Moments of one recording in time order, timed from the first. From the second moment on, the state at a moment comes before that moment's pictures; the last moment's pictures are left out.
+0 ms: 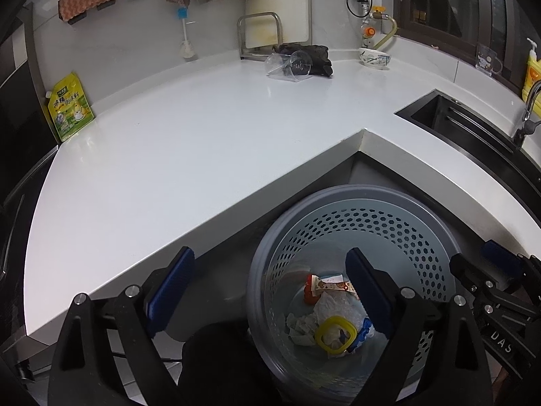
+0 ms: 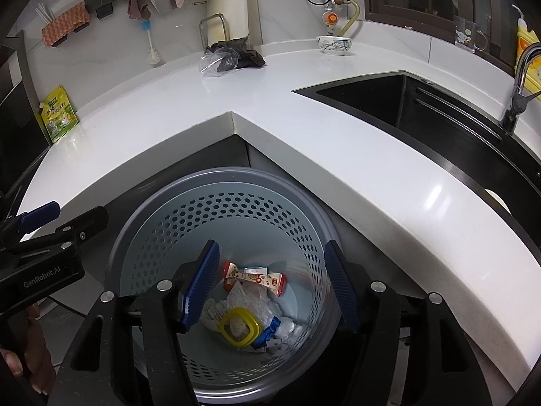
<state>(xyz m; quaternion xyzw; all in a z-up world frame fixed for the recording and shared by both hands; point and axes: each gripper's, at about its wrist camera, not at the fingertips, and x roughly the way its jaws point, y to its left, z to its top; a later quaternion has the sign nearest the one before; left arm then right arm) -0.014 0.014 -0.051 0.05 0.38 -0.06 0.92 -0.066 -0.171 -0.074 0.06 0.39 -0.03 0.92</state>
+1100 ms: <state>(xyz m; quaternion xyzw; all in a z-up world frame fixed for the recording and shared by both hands) 0.146 0.003 0.010 0.02 0.35 -0.05 0.94 0.129 -0.209 0.001 0.02 0.35 0.03 0.94</state>
